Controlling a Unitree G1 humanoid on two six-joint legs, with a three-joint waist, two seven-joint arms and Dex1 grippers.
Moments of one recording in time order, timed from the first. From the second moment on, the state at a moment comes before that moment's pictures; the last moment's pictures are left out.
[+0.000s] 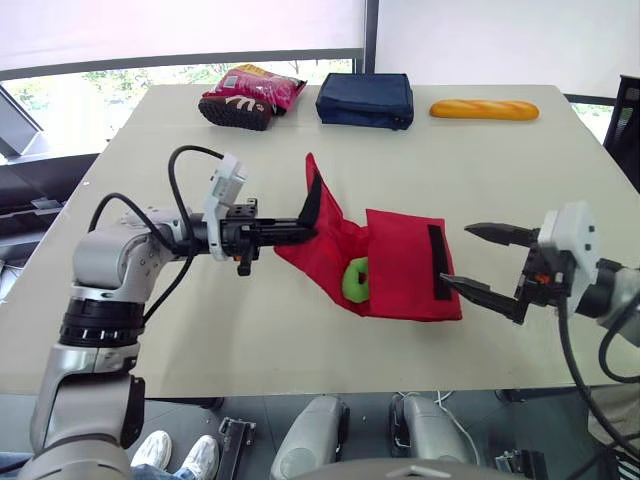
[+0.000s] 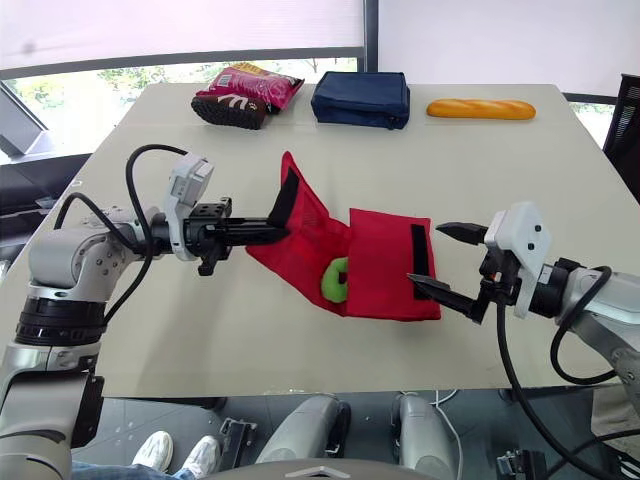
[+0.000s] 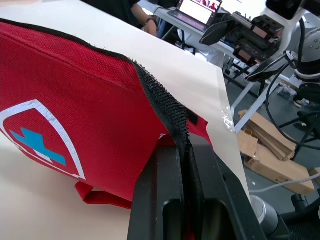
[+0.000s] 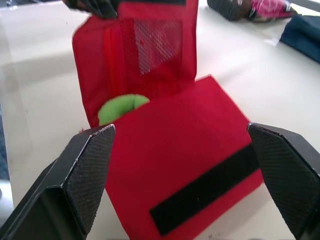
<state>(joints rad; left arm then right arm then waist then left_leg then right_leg) -0.60 0.79 0.03 0.03 -0.71 0.79 -1.33 -0.06 -0.87 -0.22 -0.66 0.75 0.63 0.71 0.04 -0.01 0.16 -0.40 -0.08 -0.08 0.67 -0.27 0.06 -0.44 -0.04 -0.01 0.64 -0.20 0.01</state>
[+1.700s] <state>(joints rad) -0.77 0.25 -0.22 0.43 -0.45 0.56 -1.36 -0.08 -0.66 0.12 -0.58 0.21 0.64 0.68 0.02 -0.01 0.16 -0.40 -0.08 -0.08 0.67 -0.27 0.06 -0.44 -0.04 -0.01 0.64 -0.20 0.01</state>
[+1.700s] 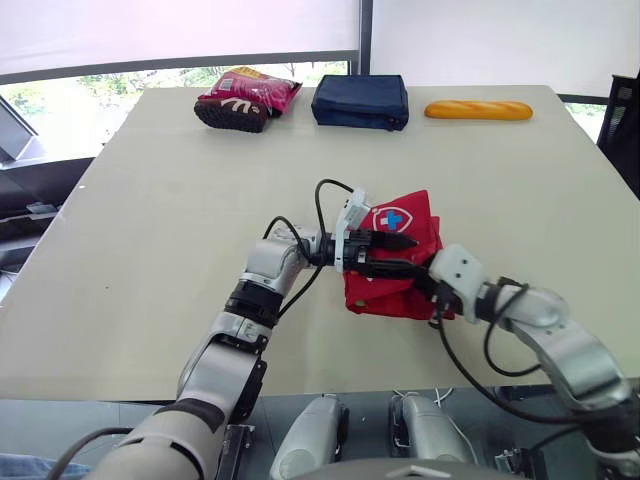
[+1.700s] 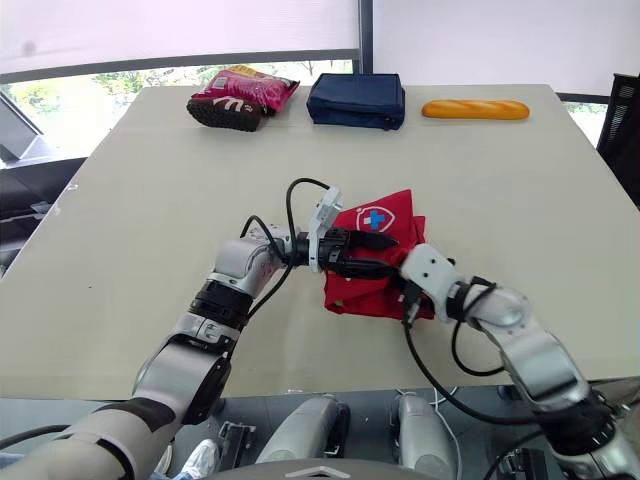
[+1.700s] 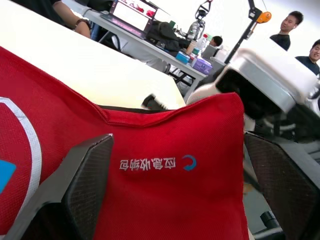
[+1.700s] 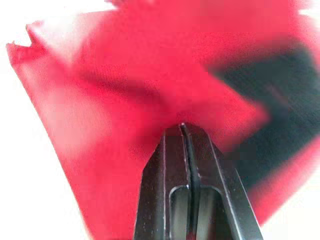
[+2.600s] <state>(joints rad) -0.74 0.26 -0.36 0.46 -0.30 0.36 -1.52 -0.19 -0.58 0.00 -0.69 0.50 0.75 0.60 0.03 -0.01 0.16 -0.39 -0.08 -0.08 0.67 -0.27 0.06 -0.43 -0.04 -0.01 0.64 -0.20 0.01</state>
